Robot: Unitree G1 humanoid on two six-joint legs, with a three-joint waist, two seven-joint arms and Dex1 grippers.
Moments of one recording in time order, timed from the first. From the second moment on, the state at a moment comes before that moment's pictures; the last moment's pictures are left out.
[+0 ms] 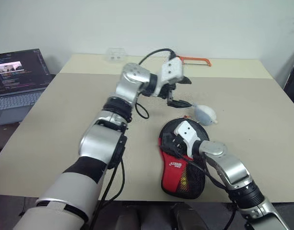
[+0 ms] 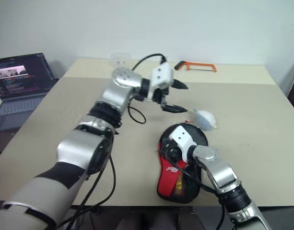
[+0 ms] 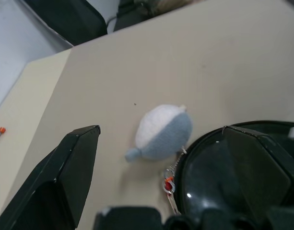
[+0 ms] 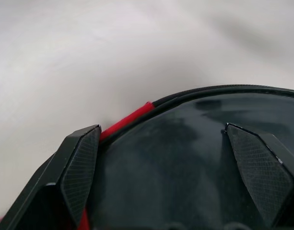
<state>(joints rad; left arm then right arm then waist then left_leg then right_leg) -1.31 0.25 -0.09 0.94 0.02 -0.06 -1.39 -0.34 -0.38 0.31 -0.20 0.13 0.64 0.64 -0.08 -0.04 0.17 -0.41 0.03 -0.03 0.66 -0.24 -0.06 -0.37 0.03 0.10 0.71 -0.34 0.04</state>
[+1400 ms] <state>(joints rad) -0.59 0.12 -0.34 0.24 -0.10 0.41 -0.83 -0.97 -0.67 0.33 0.74 -0.10 0.29 1.09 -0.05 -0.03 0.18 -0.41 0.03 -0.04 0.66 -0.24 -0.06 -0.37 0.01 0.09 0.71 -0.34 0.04</state>
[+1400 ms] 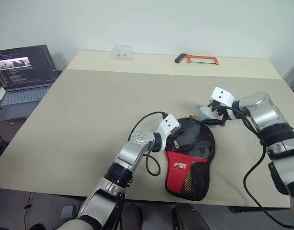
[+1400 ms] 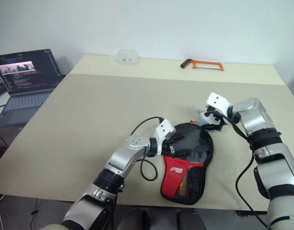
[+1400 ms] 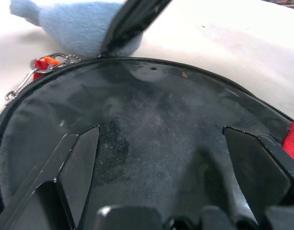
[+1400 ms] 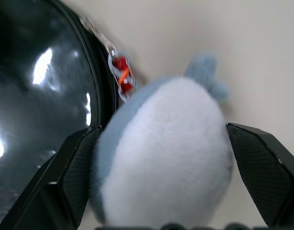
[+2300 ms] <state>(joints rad) -0.58 0.10 -0.35 0.25 -0.08 0.39 -0.79 -0.95 -0.71 0.22 0.75 -0.04 0.33 1.27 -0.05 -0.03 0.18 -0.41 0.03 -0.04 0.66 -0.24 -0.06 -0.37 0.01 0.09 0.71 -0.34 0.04</state>
